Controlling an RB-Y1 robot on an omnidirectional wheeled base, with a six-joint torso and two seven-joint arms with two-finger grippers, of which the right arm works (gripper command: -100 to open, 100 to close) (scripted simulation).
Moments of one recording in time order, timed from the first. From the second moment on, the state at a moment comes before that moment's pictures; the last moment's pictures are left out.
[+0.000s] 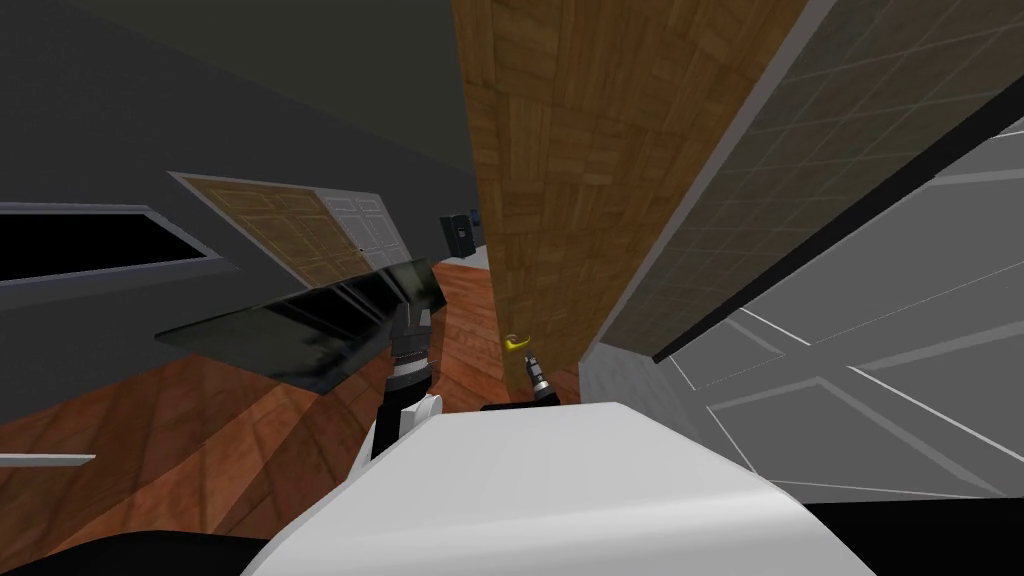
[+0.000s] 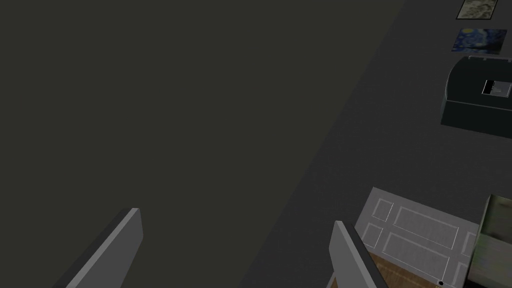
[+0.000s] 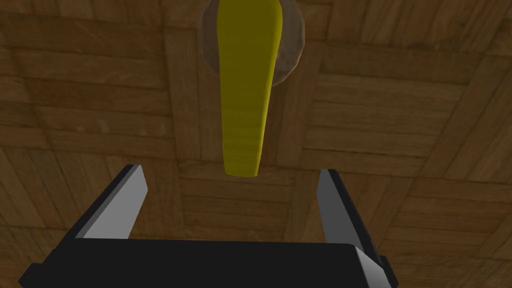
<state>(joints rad) 0.16 -0.02 0.45 -0.95 -0.17 -0.76 0.22</state>
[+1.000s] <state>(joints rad) 0.14 0.01 0.43 -0.93 -0.17 -0.75 0.22</state>
